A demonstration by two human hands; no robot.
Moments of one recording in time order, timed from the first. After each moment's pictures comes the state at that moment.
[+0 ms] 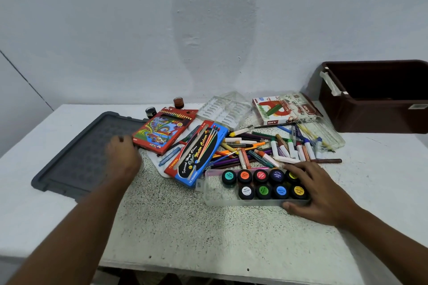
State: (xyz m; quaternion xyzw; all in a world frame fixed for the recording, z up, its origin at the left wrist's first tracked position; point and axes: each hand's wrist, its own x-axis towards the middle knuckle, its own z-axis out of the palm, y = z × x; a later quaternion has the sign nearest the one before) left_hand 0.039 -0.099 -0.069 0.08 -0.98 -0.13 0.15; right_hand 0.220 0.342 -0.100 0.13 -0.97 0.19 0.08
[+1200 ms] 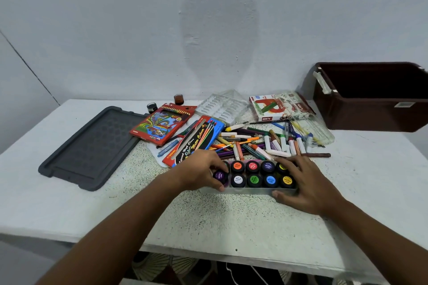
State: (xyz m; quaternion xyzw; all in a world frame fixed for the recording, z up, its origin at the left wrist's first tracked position) left_hand 0.148 0.047 -0.016 -0.34 -0.91 -0.20 -0.14; right_hand 0.225 0.340 -0.101 0.13 -0.97 0.19 0.10
